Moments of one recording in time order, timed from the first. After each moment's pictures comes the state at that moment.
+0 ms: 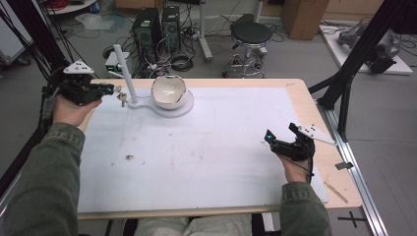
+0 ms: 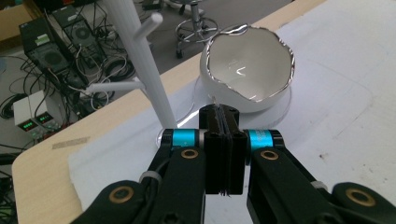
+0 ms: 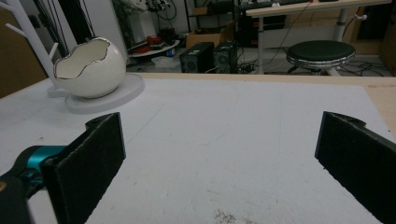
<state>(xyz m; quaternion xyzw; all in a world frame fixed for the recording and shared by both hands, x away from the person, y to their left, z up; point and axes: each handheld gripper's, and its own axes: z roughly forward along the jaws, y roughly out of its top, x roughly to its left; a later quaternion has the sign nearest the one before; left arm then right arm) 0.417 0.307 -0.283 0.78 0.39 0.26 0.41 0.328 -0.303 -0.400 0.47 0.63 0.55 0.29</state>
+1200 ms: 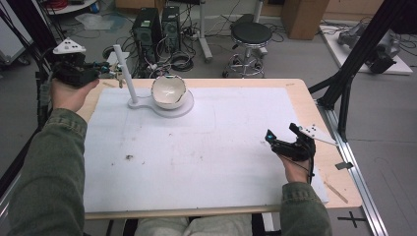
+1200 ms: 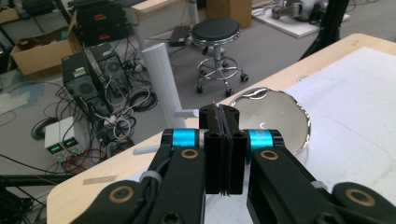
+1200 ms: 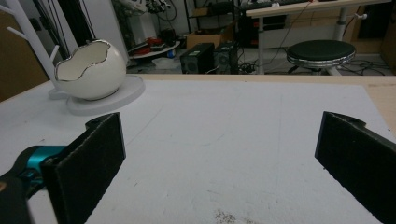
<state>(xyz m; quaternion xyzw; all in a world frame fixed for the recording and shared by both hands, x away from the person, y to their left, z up) 0.428 0.303 -0.244 0.73 0.40 0.32 0.45 0.328 -0.305 -0.400 0.47 0.63 0.55 0.29</state>
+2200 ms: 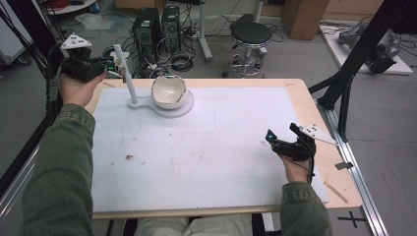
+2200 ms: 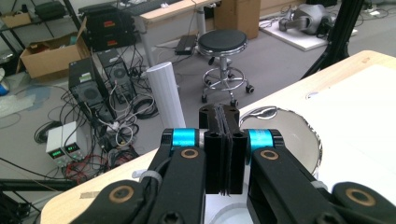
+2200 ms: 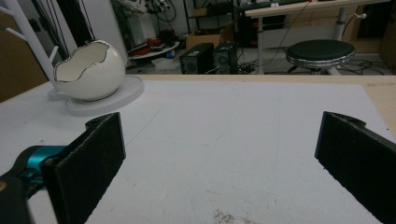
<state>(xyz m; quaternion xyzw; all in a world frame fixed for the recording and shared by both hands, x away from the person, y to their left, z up) 0.447 0.292 -0.245 0.71 0.42 0.33 0.46 0.328 -0.306 -0.400 0.47 0.63 0.55 0.29</state>
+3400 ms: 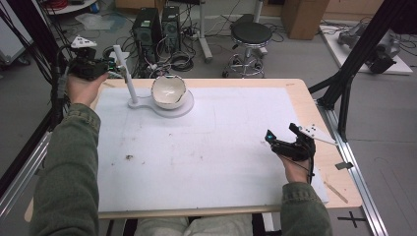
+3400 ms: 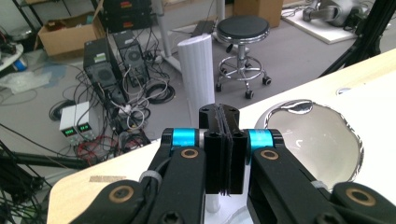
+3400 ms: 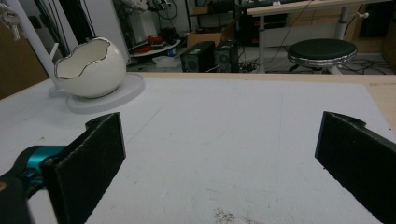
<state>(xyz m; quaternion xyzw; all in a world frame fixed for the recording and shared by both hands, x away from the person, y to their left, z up) 0.474 0.297 -0.264 0.70 0.46 0.33 0.43 0.329 -0.305 -0.400 0.47 0.63 0.55 0.29</state>
